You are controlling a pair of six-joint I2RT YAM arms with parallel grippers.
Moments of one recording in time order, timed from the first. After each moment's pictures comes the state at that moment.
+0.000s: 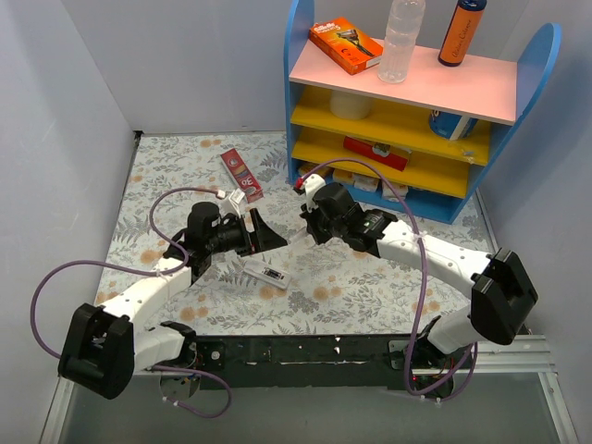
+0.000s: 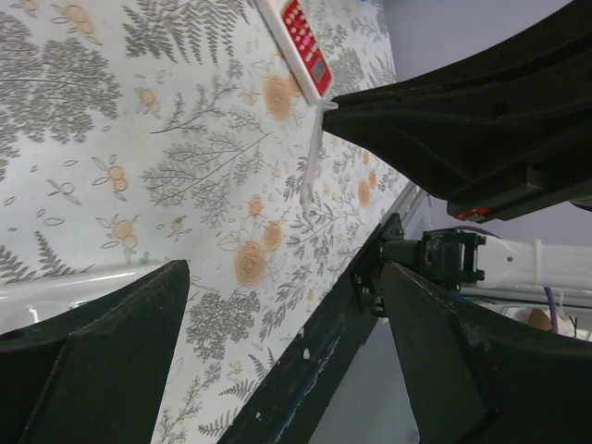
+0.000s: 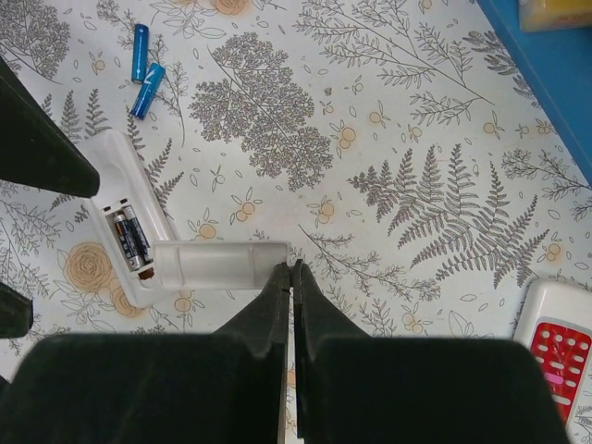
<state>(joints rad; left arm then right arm) -0.37 1.12 0.56 0.09 0.63 -0.75 0.88 1.47 1.10 -0.32 0.08 0.10</state>
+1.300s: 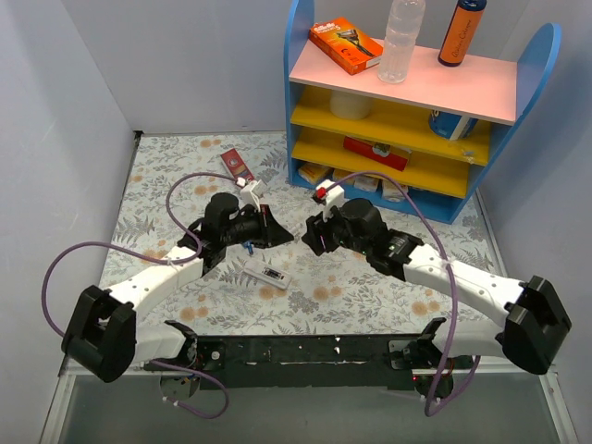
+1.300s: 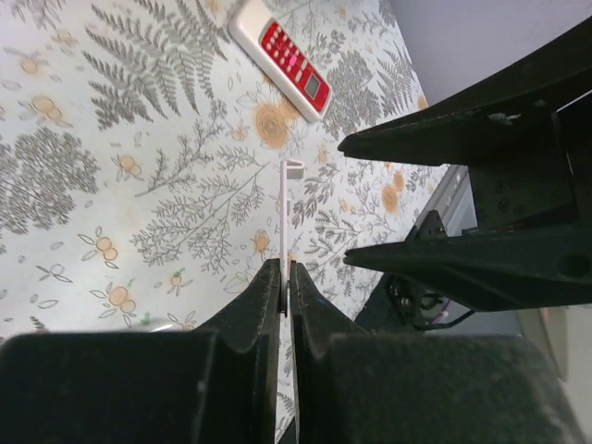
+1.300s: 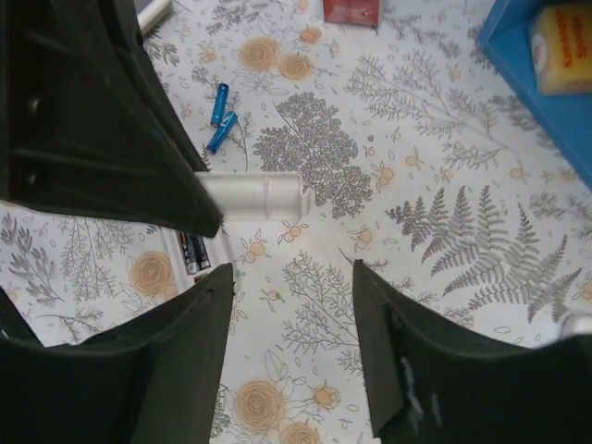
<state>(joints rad) -0.52 1.25 0.68 0.15 0.55 -0.66 0.88 1.26 0.87 -0.08 -0.01 0.13</state>
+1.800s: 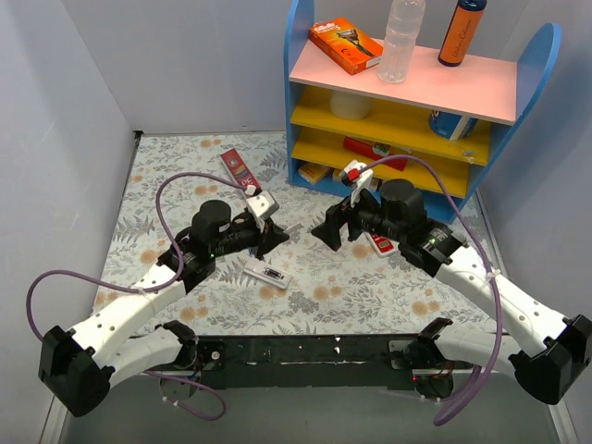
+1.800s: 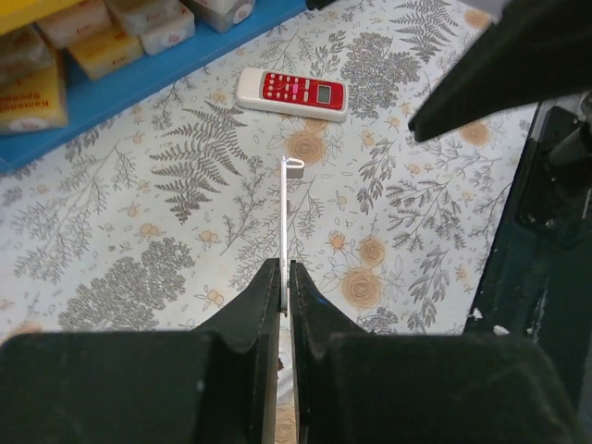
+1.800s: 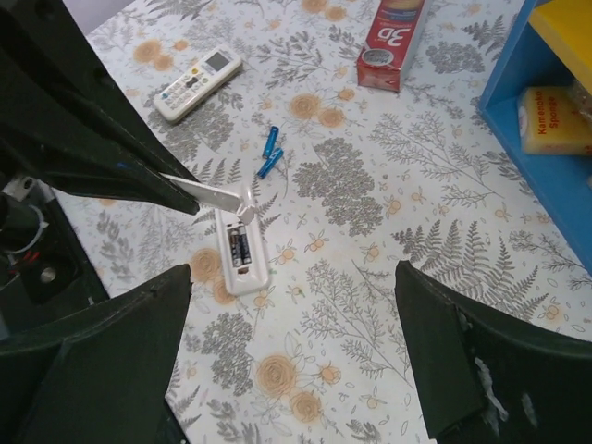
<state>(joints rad) -0.63 0.99 0.75 -0.05 0.44 -0.04 0.76 1.04 0.94 -0.22 -0.22 0.10</state>
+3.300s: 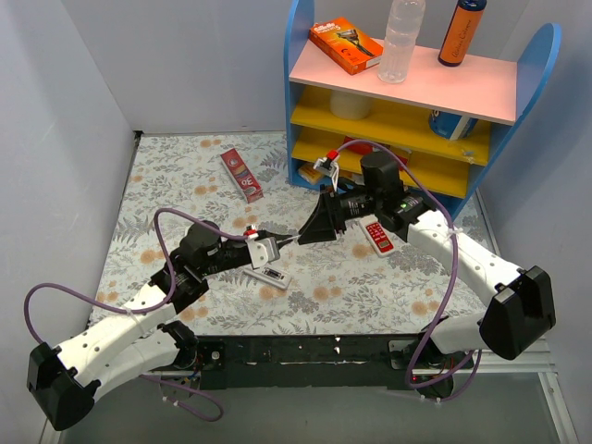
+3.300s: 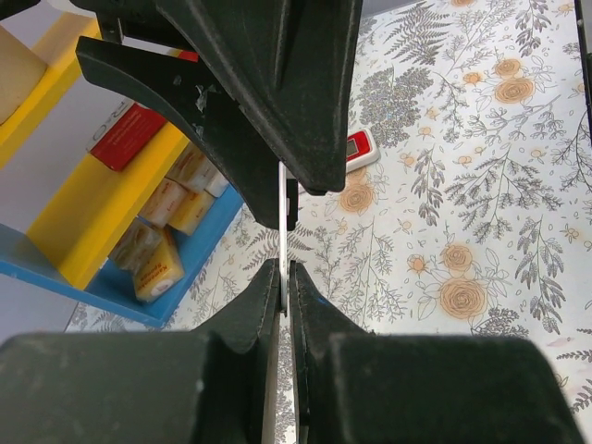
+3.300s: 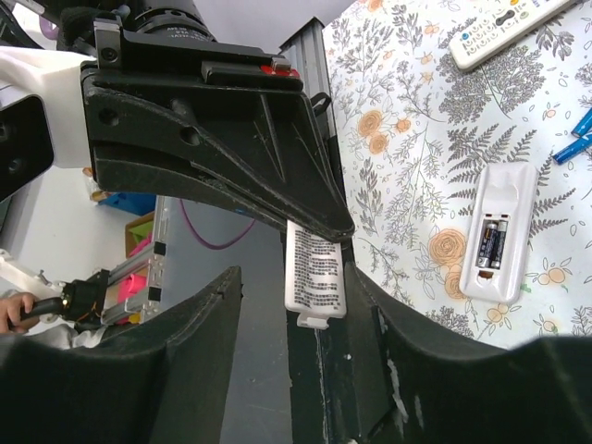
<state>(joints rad) -0.75 0.82 0.63 0.10 0.48 0.52 0.62 1.35 1.12 -0.18 -1.08 0.40</state>
